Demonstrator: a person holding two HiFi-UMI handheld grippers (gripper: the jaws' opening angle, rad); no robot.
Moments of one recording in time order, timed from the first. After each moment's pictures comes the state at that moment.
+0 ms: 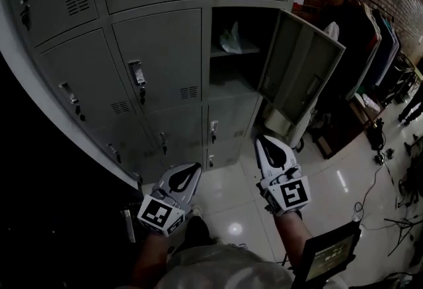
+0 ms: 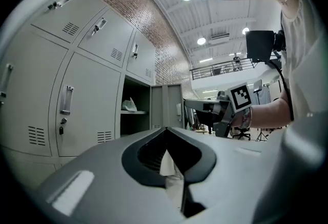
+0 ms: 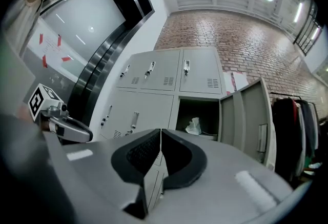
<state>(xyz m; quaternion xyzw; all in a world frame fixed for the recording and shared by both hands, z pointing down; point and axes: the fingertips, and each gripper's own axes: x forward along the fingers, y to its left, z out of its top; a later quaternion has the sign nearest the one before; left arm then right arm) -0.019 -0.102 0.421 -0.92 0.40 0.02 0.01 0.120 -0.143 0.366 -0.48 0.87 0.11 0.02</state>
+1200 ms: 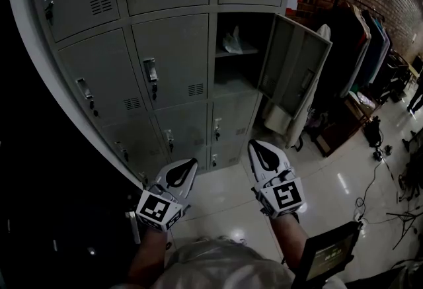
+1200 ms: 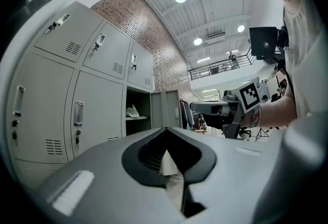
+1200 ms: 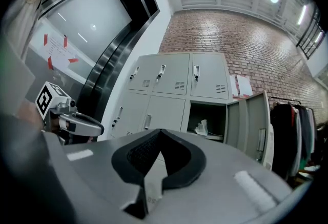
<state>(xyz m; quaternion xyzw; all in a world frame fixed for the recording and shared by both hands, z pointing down) -0.060 -0.042 0.398 -0.91 0.40 0.01 0.03 0.074 -0.063 0.359 -0.48 0.87 0.12 0.00</state>
